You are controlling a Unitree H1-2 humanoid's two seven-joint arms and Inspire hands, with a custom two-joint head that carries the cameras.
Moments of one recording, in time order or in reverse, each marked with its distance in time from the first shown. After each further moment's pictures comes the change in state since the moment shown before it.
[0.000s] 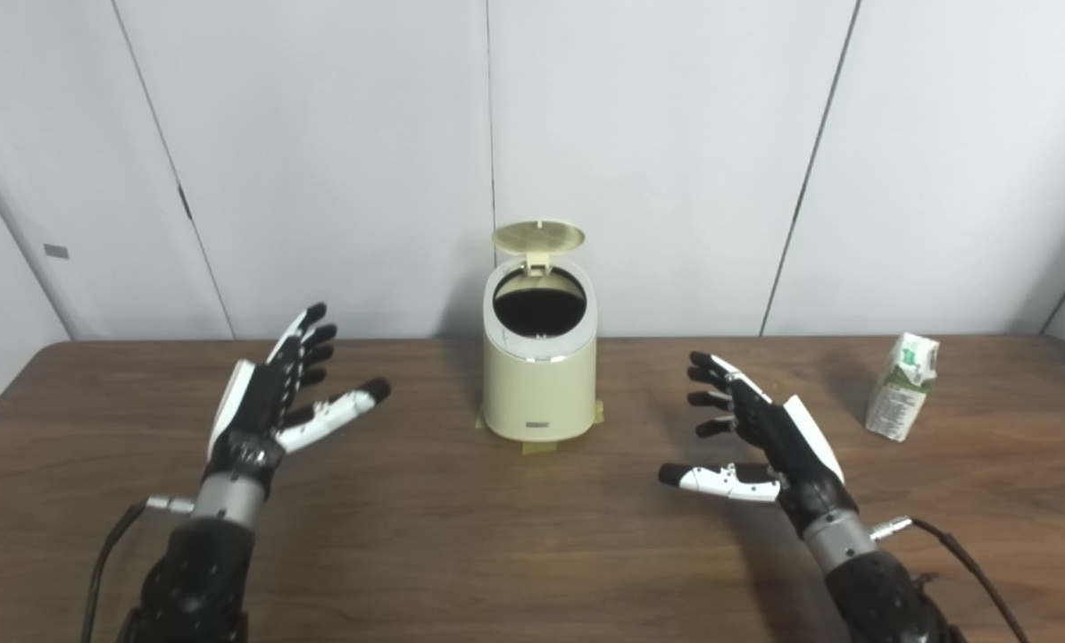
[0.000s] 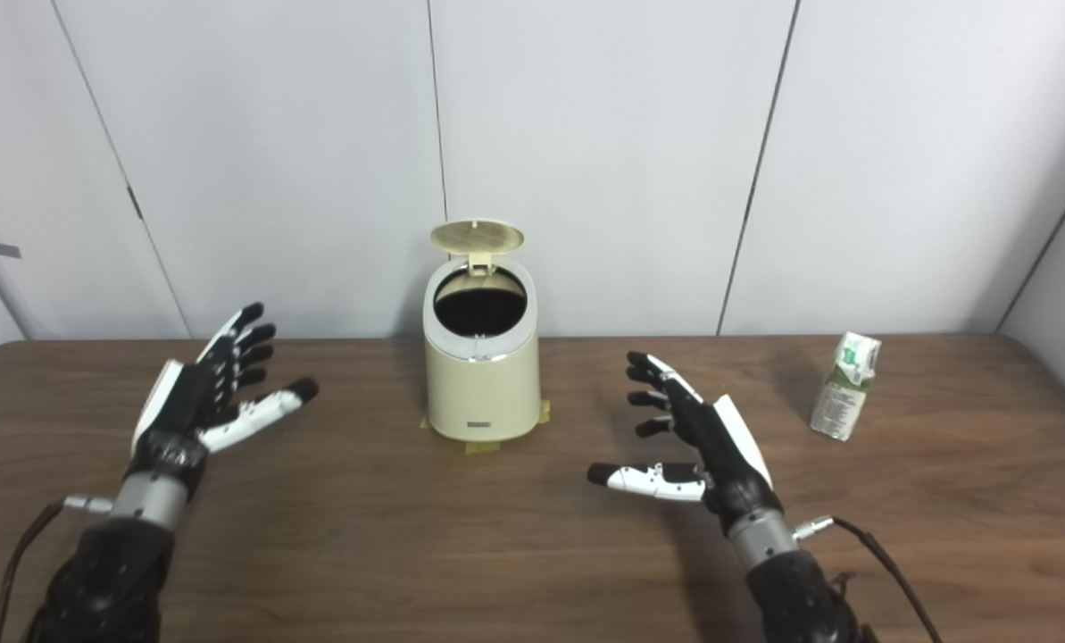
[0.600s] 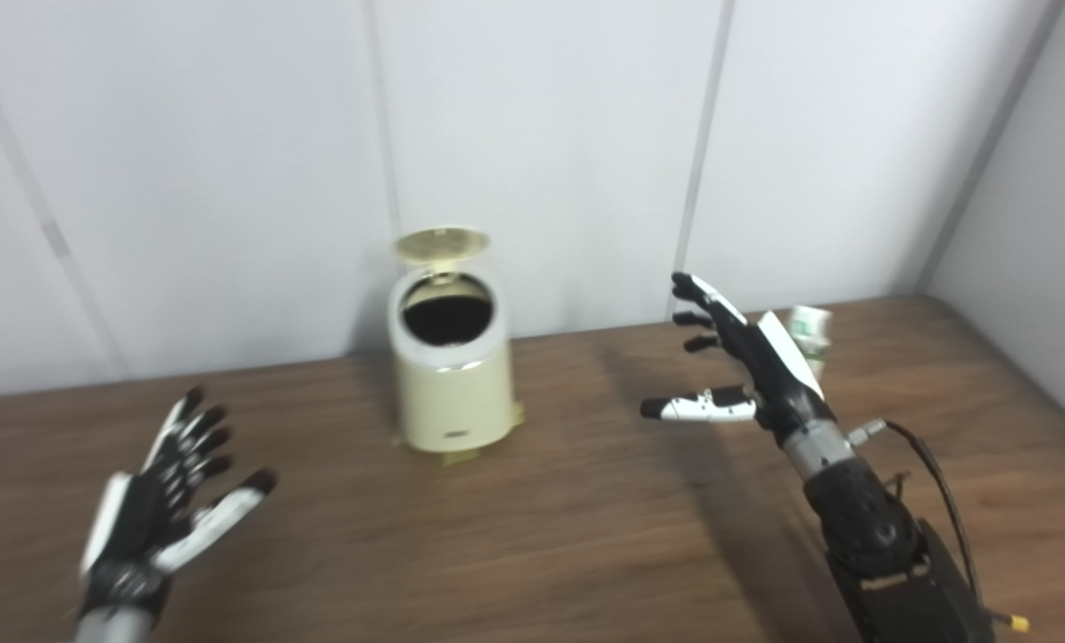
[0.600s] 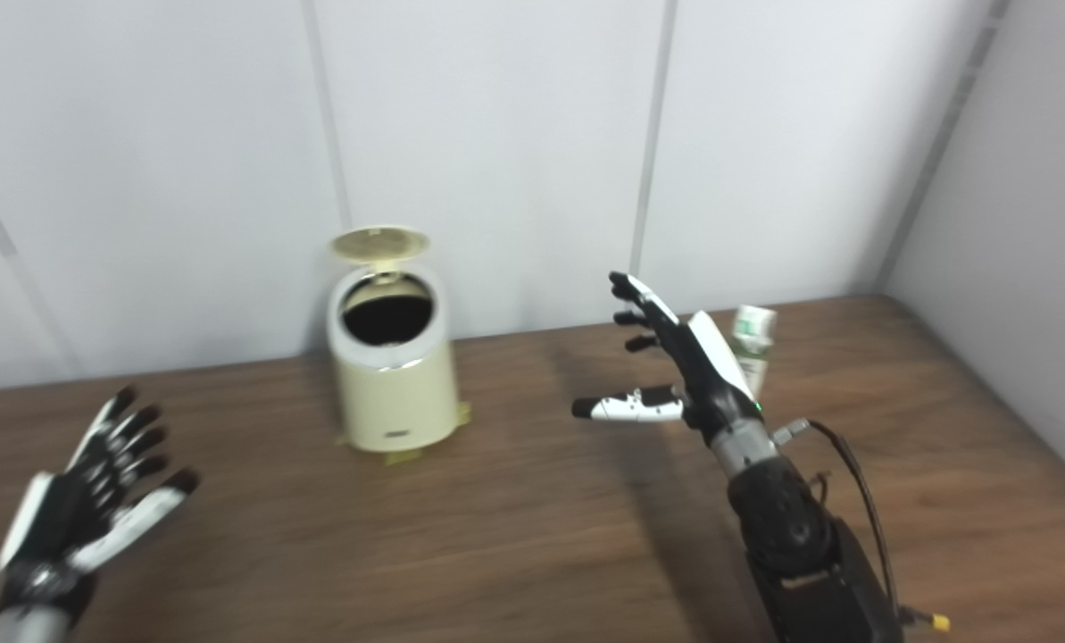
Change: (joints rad) left arm 0.085 0.004 0.007 0.114 -0.081 -0.231 -0.042; right arm -0.063 -0.135 -0.099 -0.018 -0.121 -0.009 -0.071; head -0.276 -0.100
